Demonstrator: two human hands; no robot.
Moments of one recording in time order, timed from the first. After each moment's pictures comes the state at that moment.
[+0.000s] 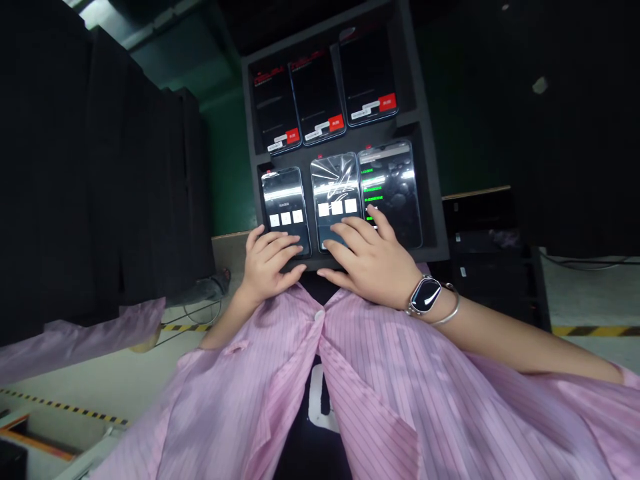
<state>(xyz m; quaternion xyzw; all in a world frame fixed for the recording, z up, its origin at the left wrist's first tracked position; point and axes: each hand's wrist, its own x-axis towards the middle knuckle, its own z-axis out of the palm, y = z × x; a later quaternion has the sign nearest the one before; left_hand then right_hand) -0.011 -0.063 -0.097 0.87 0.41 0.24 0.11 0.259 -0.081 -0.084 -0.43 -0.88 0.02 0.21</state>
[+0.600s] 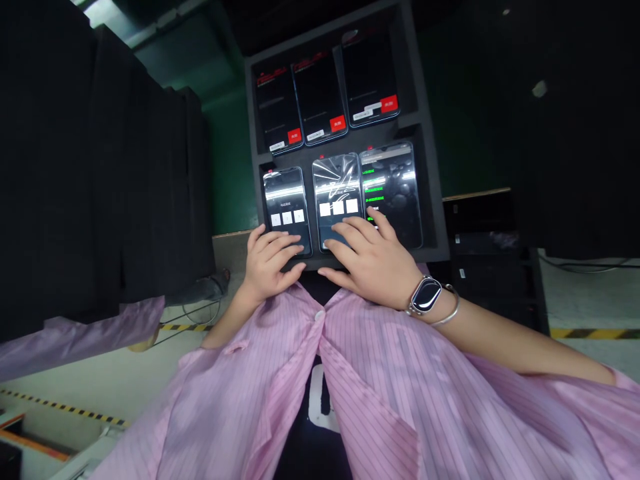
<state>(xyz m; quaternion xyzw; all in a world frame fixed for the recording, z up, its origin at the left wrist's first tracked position) -0.011 -0.064 -0.102 0.87 0.41 0.26 0.11 0.258 -0.081 -0.084 -0.43 -0.88 0.03 0.20</state>
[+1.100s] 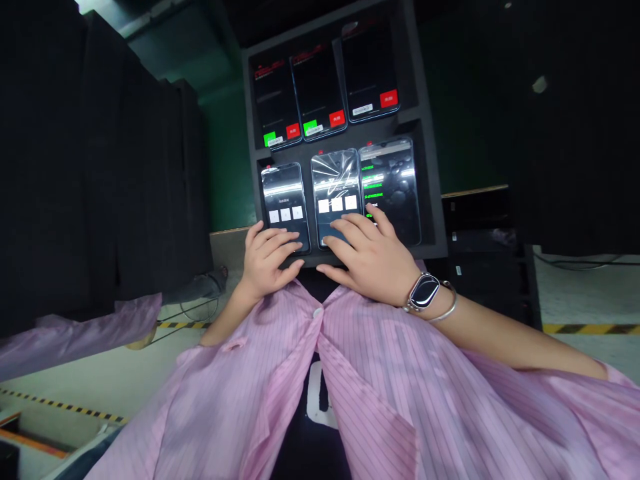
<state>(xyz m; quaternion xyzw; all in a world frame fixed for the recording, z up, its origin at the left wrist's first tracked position) -0.009 -0.063 -0.101 0.87 0.41 0.26 0.10 0.259 -0.081 -0.084 -0.43 -0.88 0.02 0.20</state>
